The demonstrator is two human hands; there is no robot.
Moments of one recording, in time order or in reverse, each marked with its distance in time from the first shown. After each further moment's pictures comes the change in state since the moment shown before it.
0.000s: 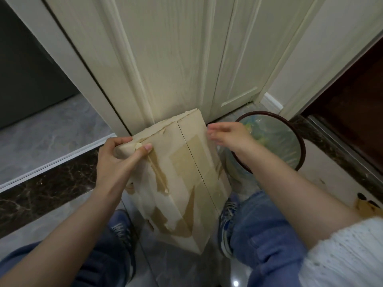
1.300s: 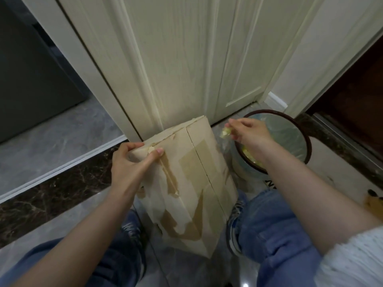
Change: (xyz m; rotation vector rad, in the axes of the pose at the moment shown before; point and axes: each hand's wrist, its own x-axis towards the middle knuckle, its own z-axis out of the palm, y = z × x) left_hand -0.004 -0.013 -0.003 0.049 -0.022 -0.004; right_hand -0.001 0.011 -0.011 0.271 0.228 0.007
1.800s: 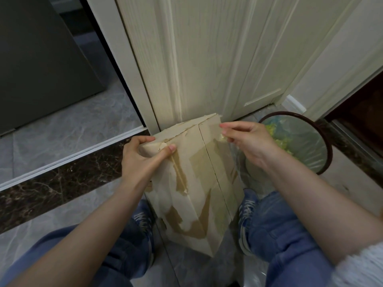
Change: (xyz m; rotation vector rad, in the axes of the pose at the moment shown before) left_hand -0.004 -0.008 -0.032 0.002 0.035 -0.015; right_hand -0.051 -0.015 0.051 0.065 -0.221 -0.036
